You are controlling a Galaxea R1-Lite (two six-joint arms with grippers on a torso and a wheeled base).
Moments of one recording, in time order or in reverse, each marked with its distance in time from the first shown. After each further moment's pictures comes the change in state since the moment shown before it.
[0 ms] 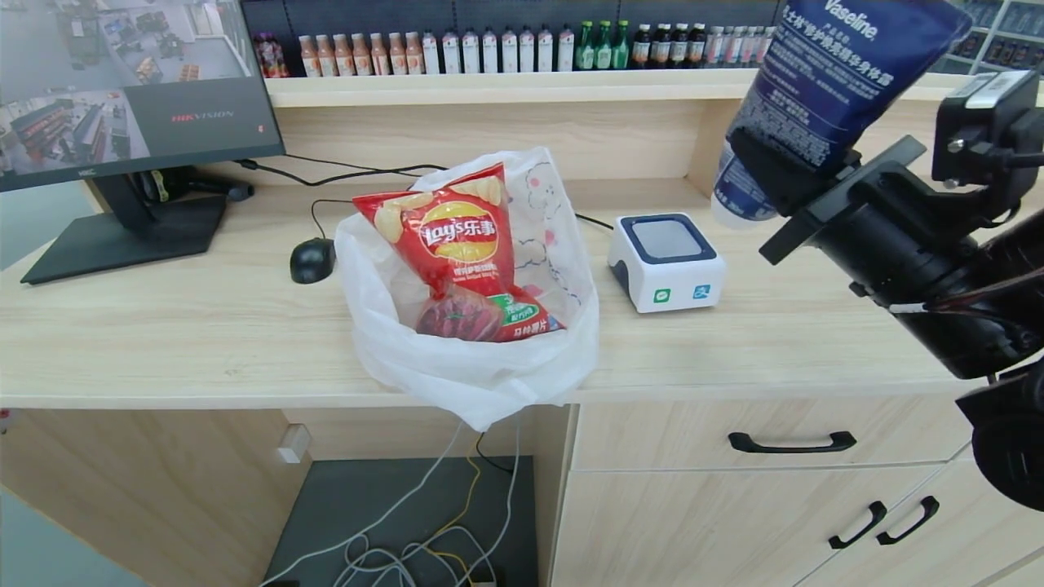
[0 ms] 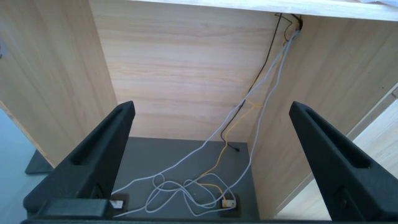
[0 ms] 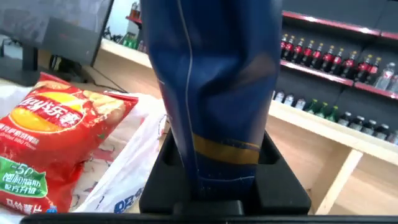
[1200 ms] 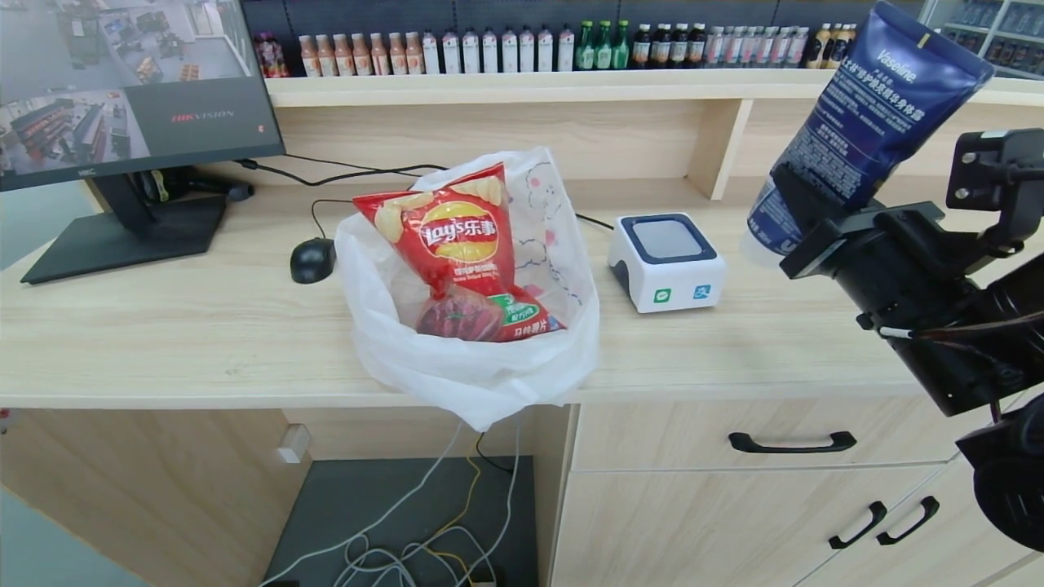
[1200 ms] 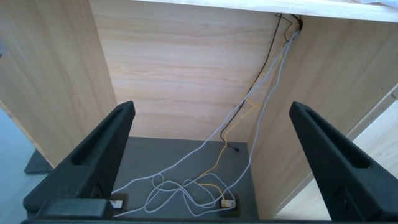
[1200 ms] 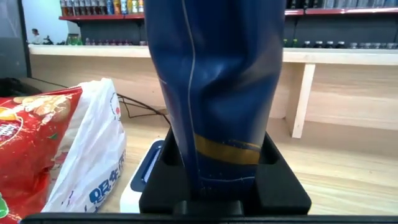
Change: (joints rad) left arm 0.000 0.000 0.000 0.000 0.000 -0.005; right arm -0.024 0.013 0.129 -0.083 -0.289 0.208
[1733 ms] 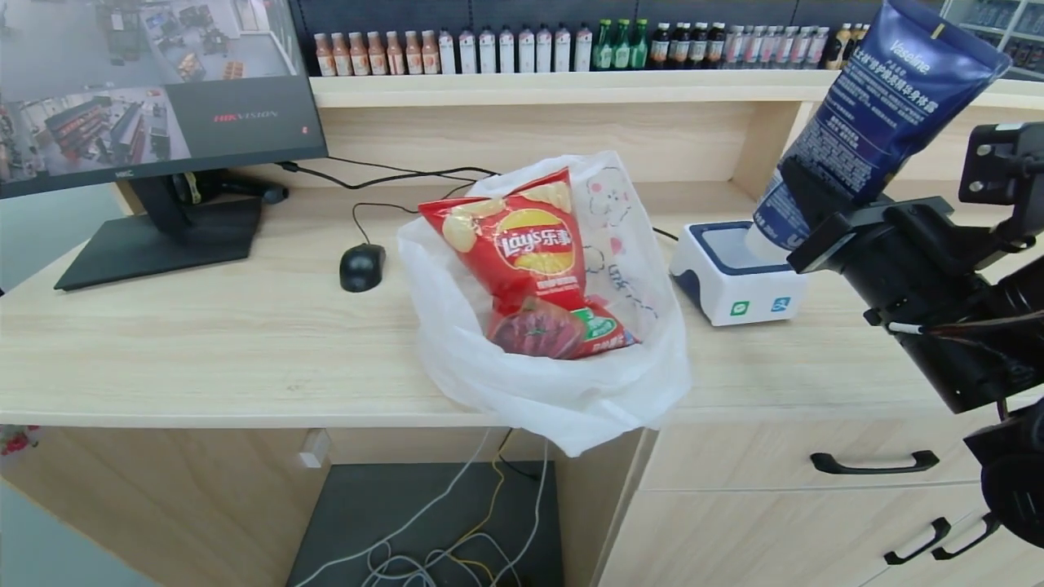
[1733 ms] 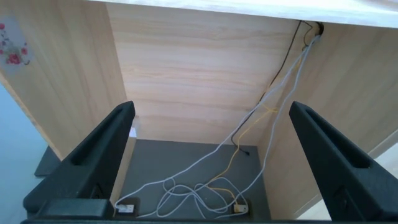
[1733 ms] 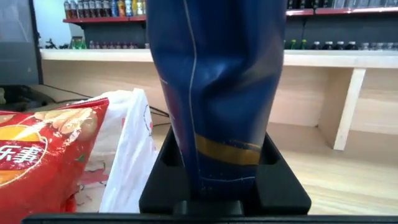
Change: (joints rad) left arm 0.000 0.000 0.000 0.000 0.000 -0.001; right arm 0.000 -0.019 -0.002 0.004 0.003 0.004
